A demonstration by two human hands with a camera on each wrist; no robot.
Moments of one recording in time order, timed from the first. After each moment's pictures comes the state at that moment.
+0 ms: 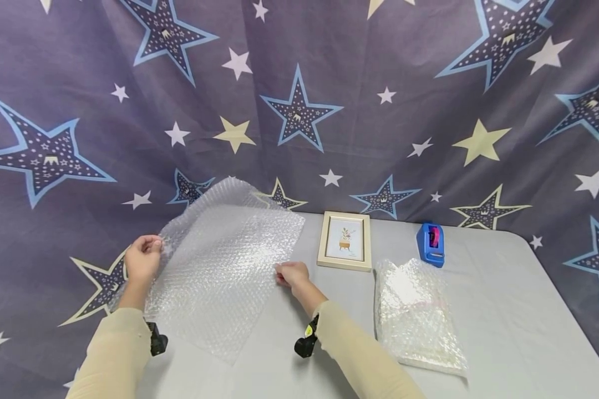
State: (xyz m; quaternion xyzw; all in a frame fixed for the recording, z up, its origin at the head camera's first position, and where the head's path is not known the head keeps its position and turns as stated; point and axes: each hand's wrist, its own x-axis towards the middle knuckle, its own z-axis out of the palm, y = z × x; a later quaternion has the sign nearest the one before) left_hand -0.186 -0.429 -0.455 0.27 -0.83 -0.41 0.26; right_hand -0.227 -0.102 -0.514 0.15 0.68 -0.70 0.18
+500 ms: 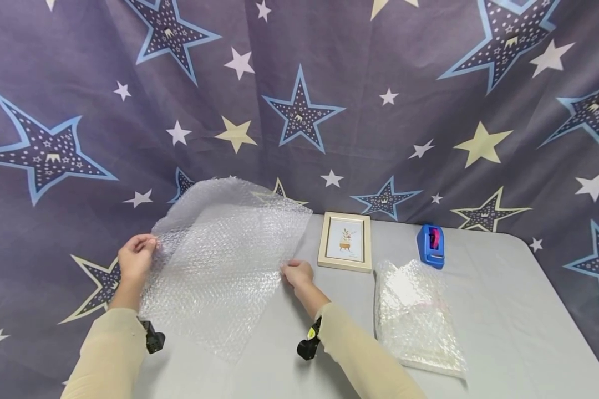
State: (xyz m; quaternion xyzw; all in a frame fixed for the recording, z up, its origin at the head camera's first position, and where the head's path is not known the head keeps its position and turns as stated) left_hand -0.181 -0.436 -0.448 0.24 -0.71 -0.60 0.28; right_hand -0.223 -0.094 -0.514 0.14 0.73 -0.65 0.13
